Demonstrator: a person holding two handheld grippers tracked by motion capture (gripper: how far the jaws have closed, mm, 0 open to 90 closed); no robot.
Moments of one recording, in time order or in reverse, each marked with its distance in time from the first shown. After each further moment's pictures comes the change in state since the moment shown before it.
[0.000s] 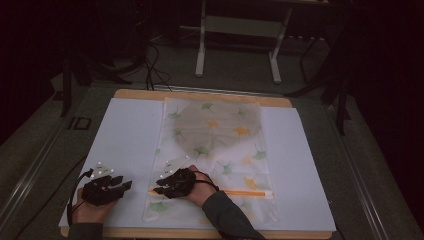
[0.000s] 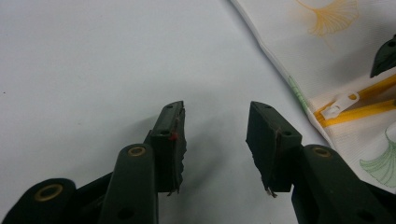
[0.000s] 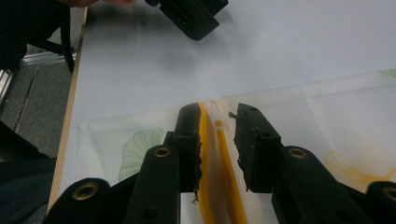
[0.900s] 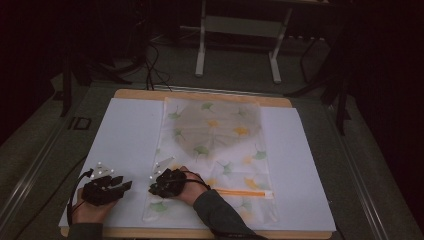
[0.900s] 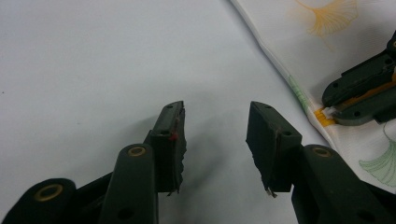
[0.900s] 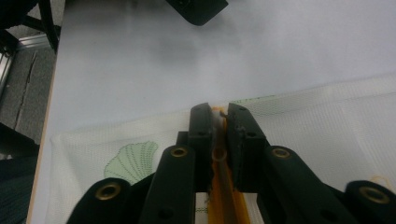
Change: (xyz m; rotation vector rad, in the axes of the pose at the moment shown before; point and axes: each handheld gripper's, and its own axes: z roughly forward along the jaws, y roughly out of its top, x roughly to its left) left arm 0.000 0.000 0.000 0.006 -0.008 0.002; right arm -0.001 0.007 0.030 0.099 0.019 0.013
